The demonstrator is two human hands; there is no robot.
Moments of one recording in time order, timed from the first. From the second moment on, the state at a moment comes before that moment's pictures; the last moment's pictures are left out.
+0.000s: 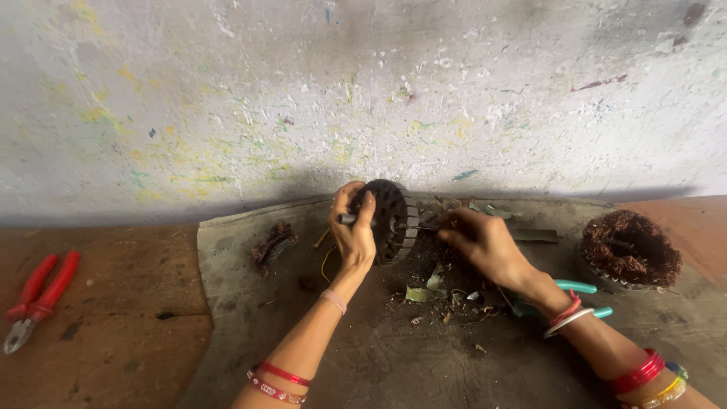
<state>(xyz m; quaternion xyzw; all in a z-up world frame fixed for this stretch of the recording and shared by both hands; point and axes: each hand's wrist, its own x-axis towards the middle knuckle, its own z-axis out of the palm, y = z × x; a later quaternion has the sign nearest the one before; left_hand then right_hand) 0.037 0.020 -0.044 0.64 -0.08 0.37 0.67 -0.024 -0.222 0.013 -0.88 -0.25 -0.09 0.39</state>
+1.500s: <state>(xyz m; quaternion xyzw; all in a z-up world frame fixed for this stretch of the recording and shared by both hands) 0.027 0.003 -0.028 0.85 -0.05 0.26 0.45 -0.014 -0.210 0.003 -0.96 -0.19 -0.18 0.04</state>
